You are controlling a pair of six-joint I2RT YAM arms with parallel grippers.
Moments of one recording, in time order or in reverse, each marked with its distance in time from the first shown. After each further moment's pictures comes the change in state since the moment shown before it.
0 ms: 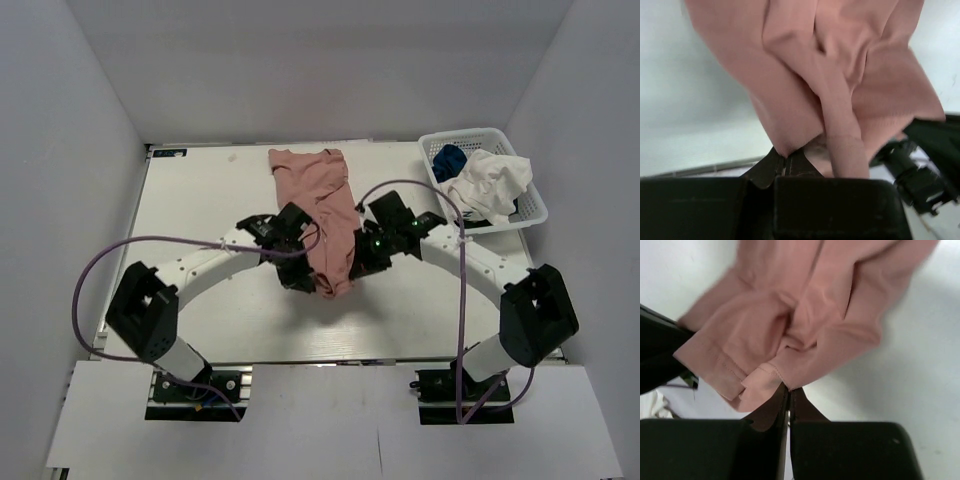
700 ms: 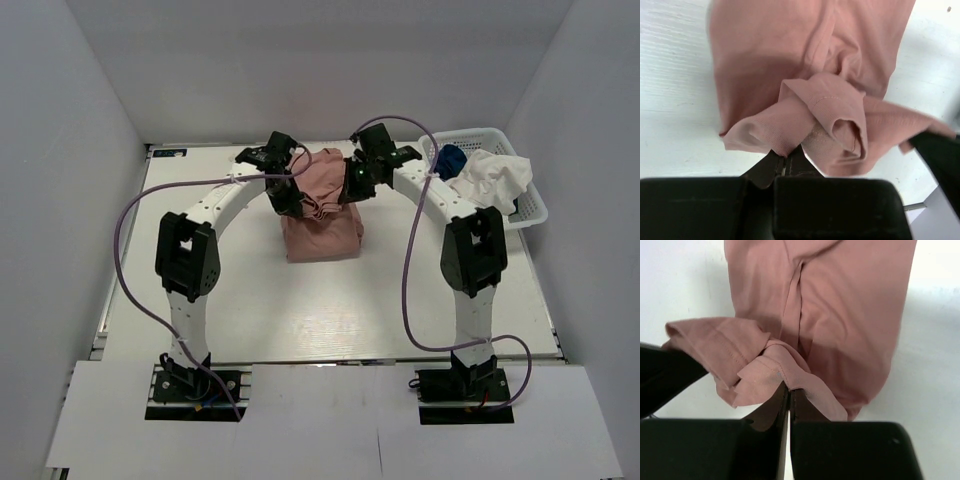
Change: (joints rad) left arm 0.282 0.490 0.702 -0.140 -0.129 0.209; right arm -0.147 0.539 0.749 -0.071 0.120 -0.025
